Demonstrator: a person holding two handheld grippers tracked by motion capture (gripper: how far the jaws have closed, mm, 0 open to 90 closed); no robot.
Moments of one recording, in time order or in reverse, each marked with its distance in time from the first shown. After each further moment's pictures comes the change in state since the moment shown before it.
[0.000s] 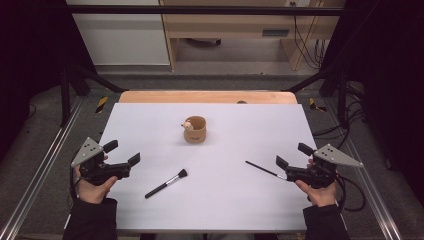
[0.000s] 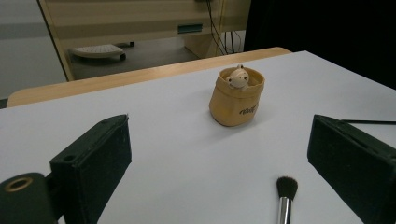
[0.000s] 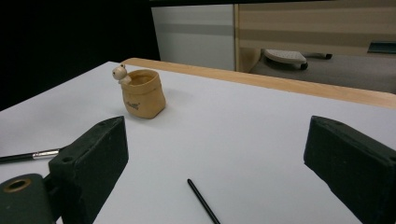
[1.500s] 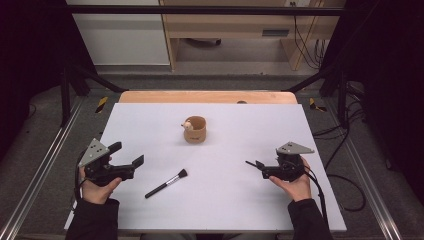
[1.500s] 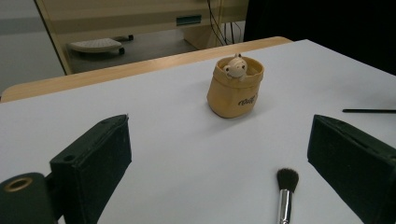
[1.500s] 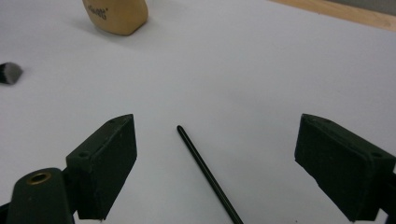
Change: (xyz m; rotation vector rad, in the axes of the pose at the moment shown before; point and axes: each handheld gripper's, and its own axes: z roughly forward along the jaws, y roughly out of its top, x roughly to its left) left arm -0.005 -0.004 0.007 0.028 0.000 0.019; right arm 0.012 -0.029 0.075 0.335 -0.055 -0.087
